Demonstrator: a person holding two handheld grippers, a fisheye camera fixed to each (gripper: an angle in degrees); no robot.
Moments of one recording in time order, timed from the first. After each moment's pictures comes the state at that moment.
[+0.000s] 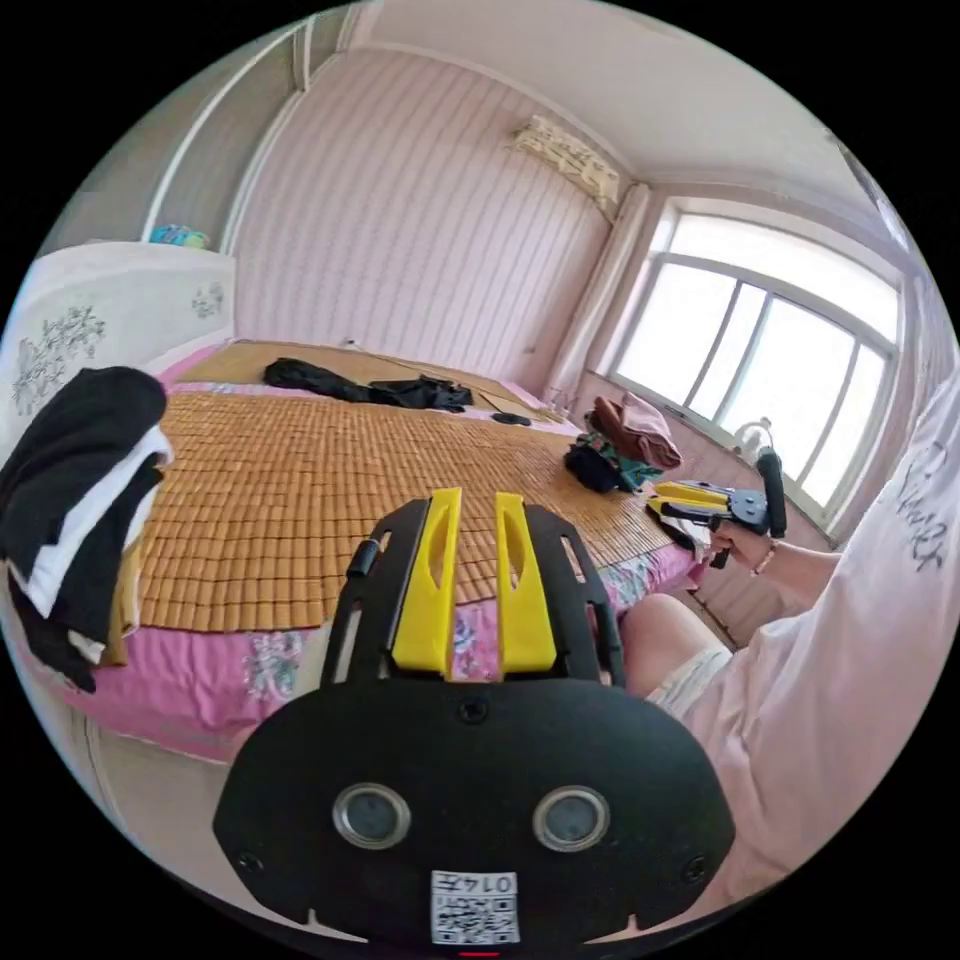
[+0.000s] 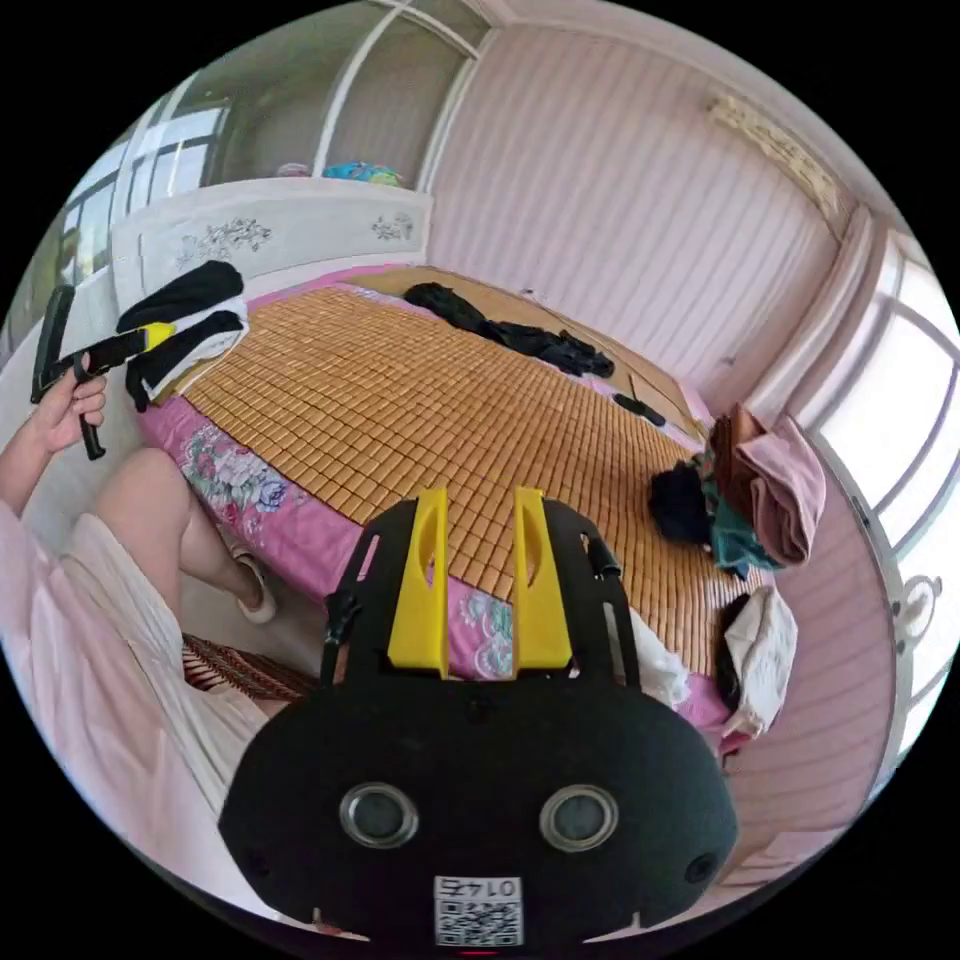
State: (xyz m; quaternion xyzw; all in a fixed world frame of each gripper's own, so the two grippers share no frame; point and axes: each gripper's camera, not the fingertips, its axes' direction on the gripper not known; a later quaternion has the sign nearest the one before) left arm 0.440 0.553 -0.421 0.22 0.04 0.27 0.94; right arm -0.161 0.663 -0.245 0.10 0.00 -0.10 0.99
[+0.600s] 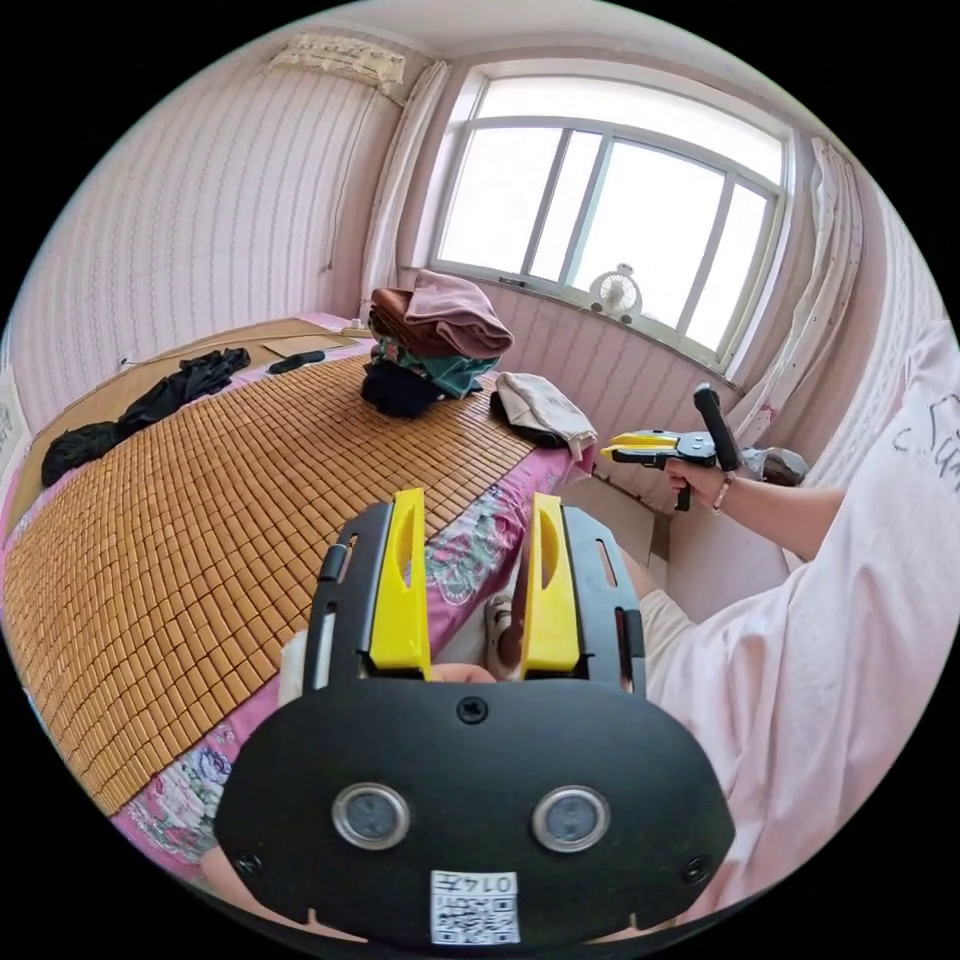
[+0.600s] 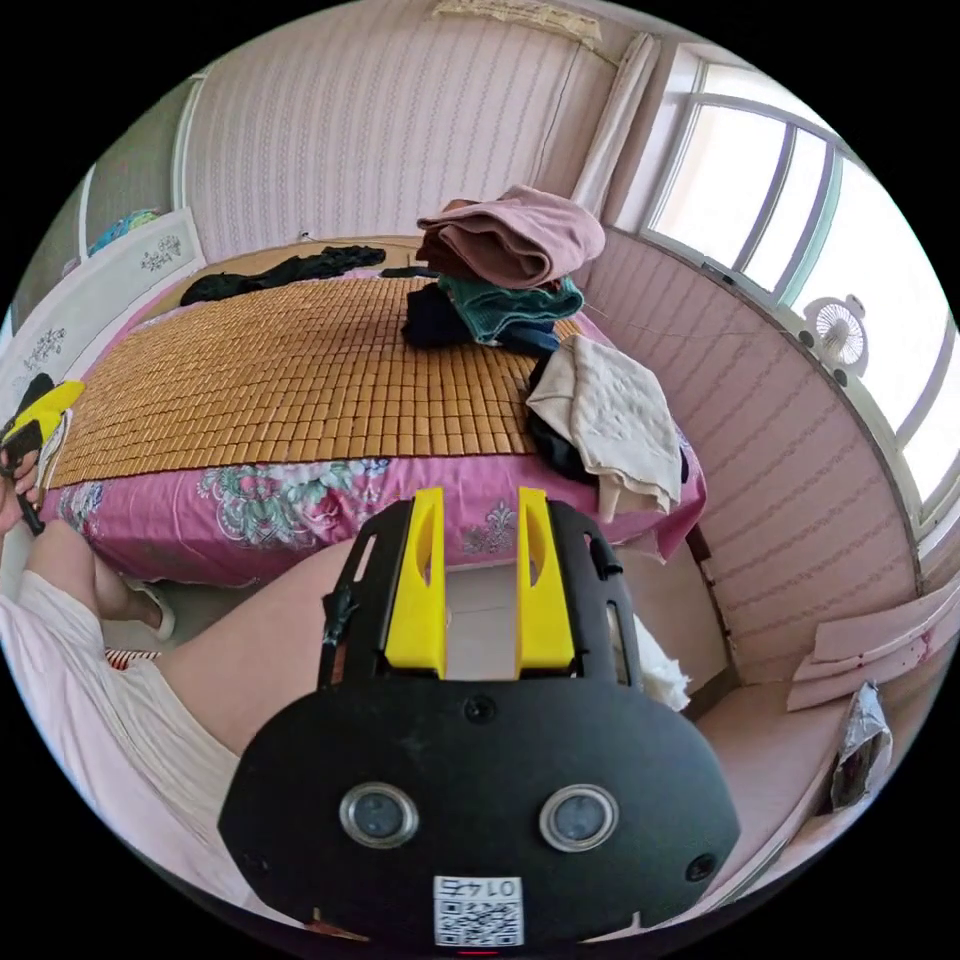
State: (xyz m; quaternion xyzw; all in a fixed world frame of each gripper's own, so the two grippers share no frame) left arm 0.797 0.687 -0.027 0.04 0.12 0.48 0.87; right arm 0.215 0.718 -0.360 0.03 0.10 0.13 0.99
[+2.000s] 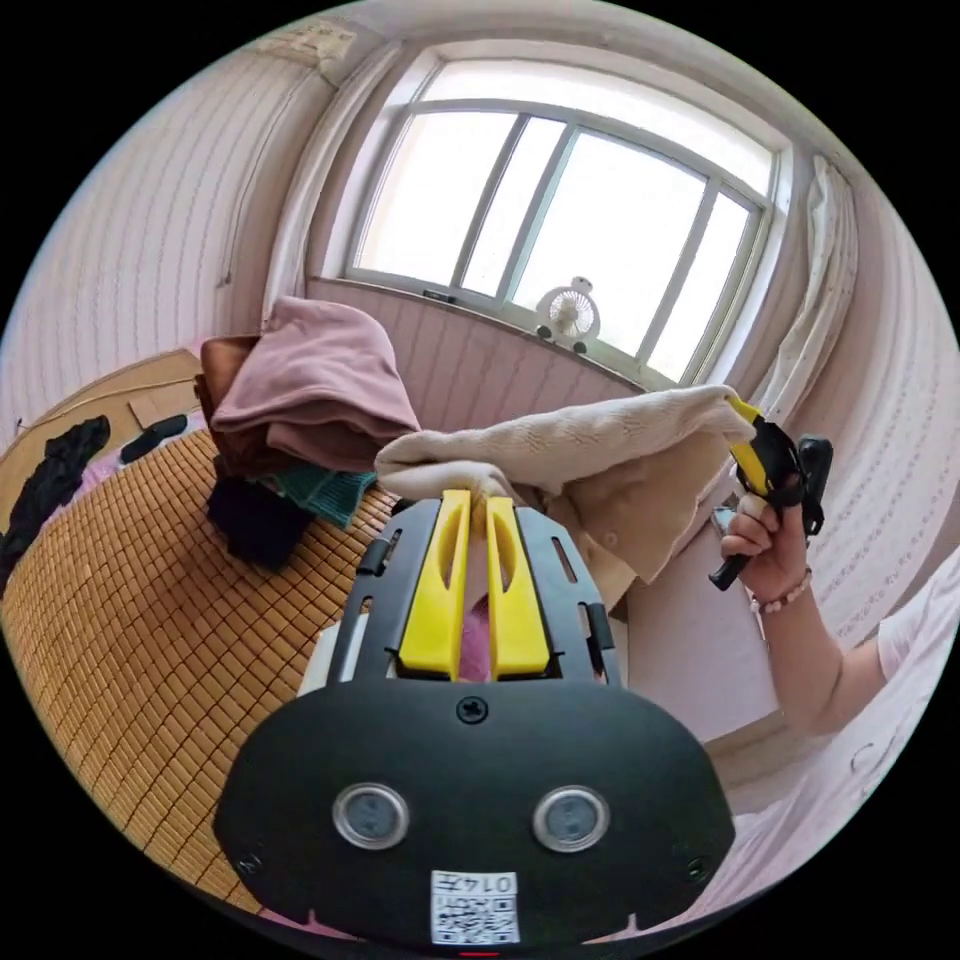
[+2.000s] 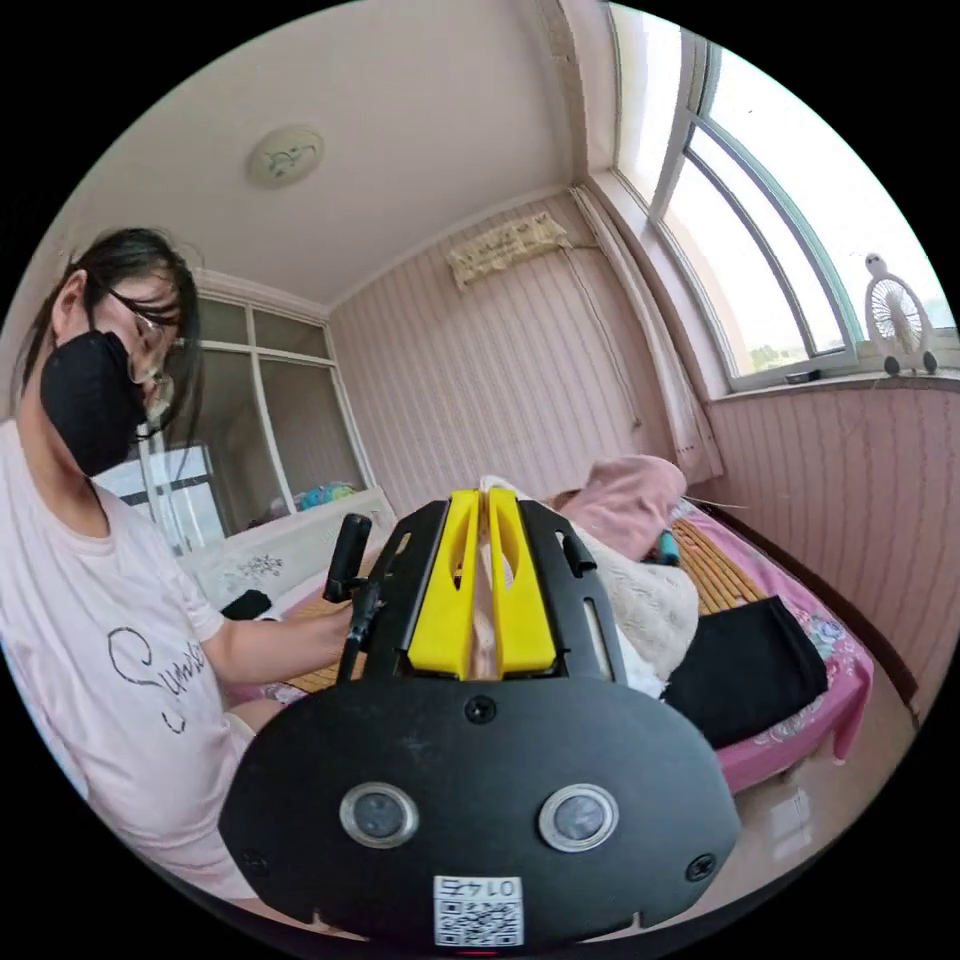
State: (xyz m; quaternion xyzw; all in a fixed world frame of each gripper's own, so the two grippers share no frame) left arm 1.085 0.648 0.323 0.01 0.21 0.50 0.84; right arm 0.376 0.689 -0.842 0.44 -0.22 0.12 0.86
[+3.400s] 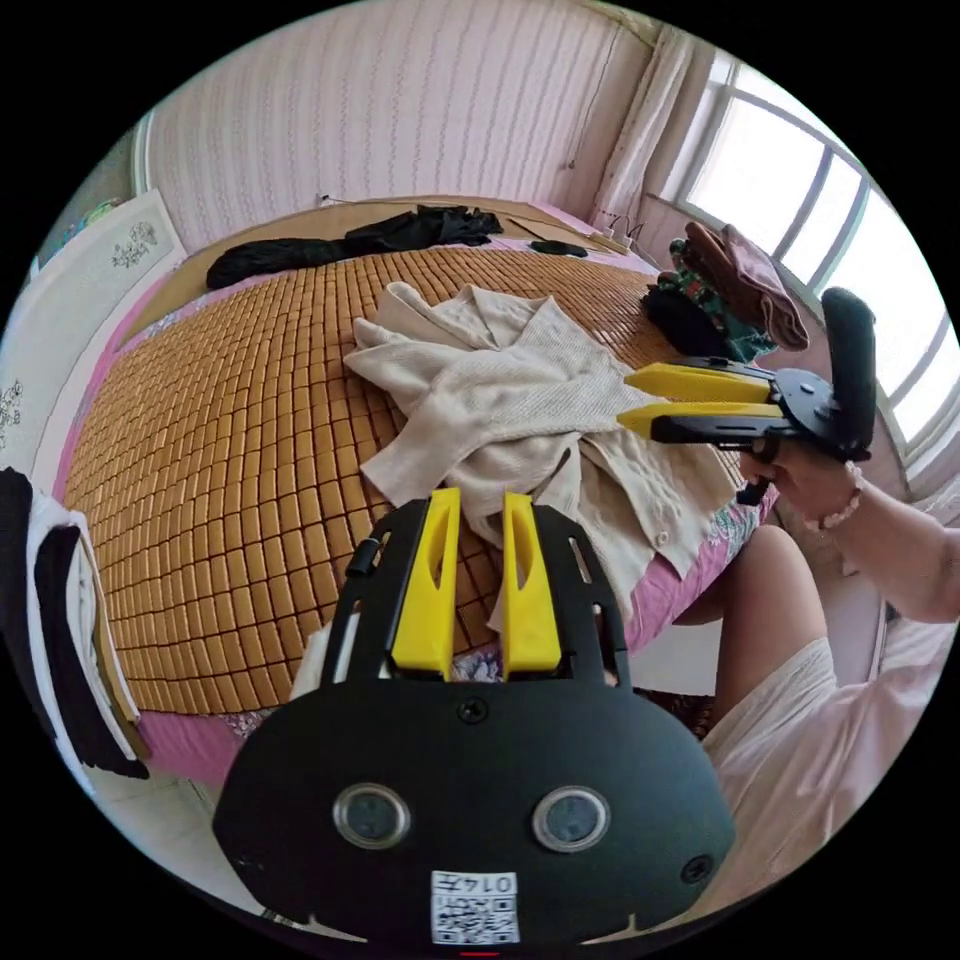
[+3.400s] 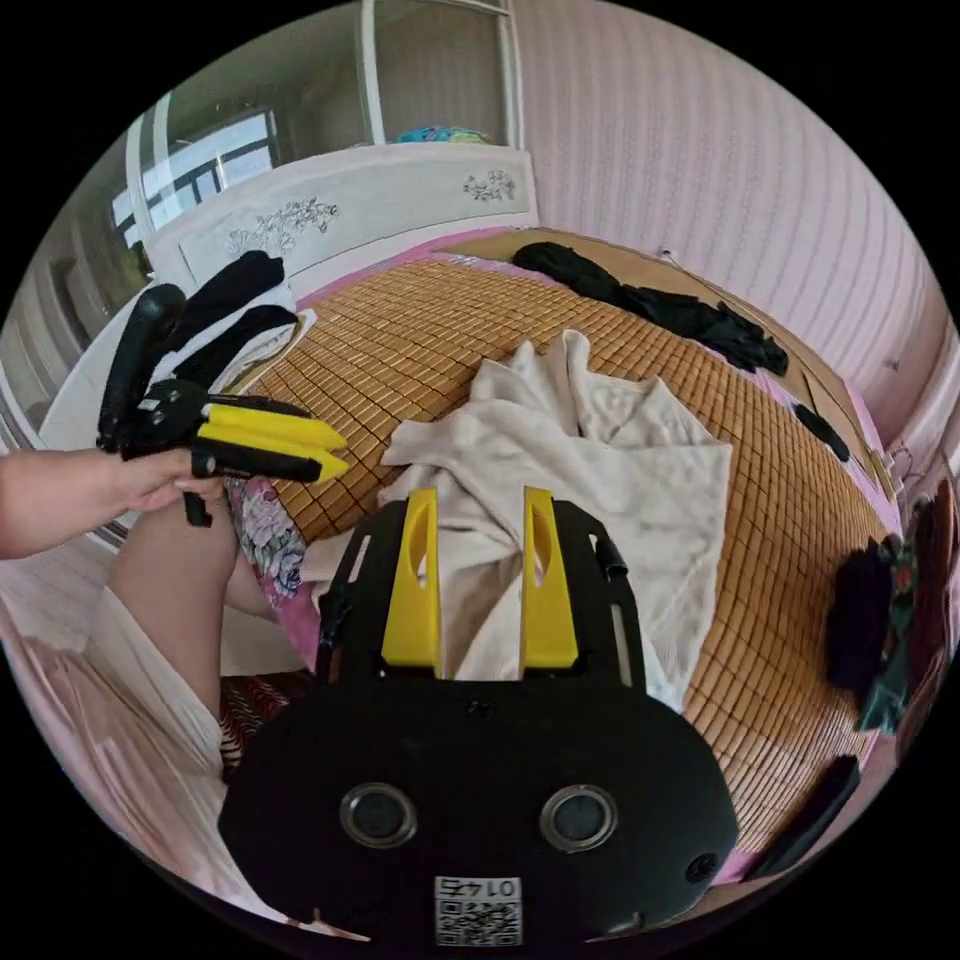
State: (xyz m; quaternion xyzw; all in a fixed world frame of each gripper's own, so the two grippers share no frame) left arm 0.429 0.419 0.055 -0.02 -0.12 0.30 0.95; right arm -0.269 0.369 -0.359 0.03 -0.21 -0.20 0.96
